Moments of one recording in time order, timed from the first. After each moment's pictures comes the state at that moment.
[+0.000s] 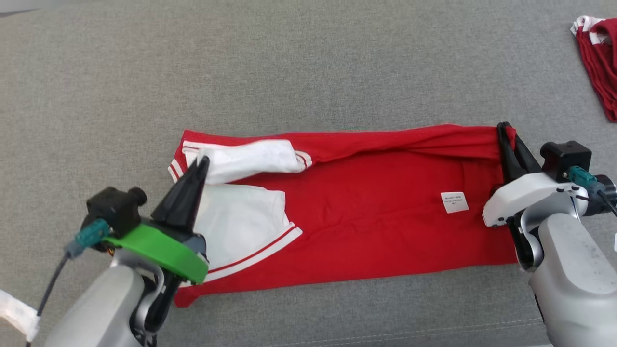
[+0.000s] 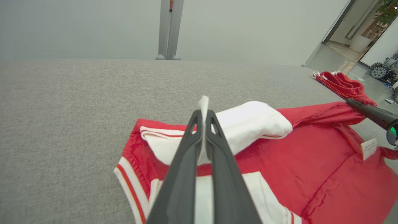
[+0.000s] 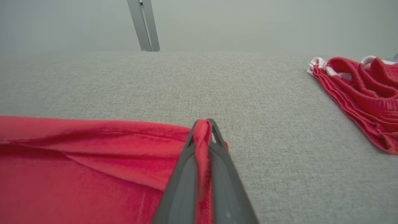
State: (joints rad) left arm -0.44 0.47 -0.65 0.22 -0.82 -0.05 -0.26; right arm -0.51 -0.19 0.04 0.62 0.18 0.13 -0.25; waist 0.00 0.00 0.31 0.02
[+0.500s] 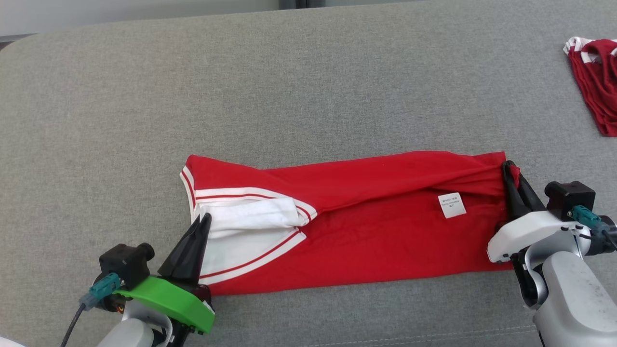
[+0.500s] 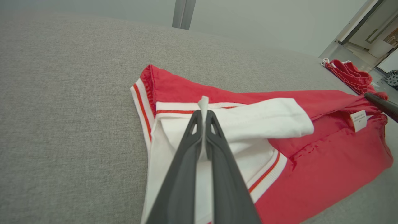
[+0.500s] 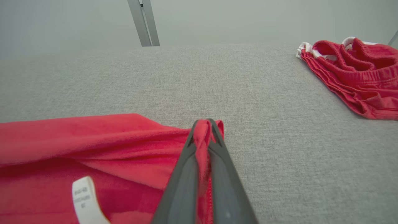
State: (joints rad) left arm -0.22 0.42 -0.59 0.21 -0.78 -0.03 -0.26; right arm -0.35 -0.19 0.02 0.55 0.21 0.13 -0.26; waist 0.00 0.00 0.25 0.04
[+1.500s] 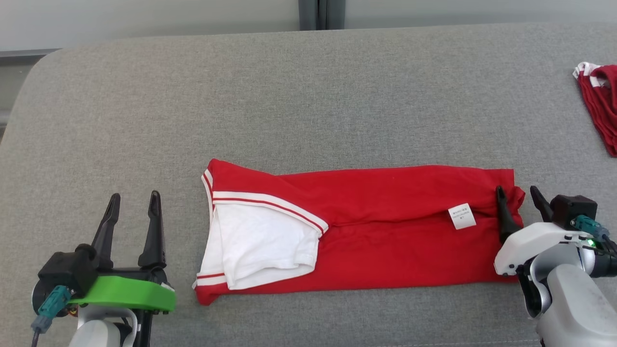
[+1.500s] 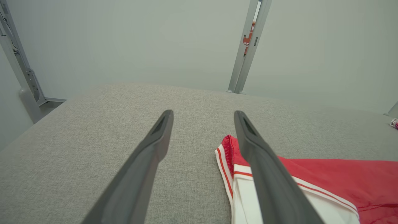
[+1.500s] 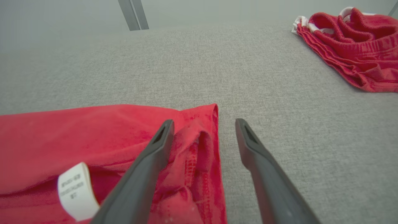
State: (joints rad) left arm -0.12 0.19 -0.10 0.17 -0.42 -0.08 -0.26; right arm -0.37 -0.18 -0.04 0.70 0.21 0.13 -0.23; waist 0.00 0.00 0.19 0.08
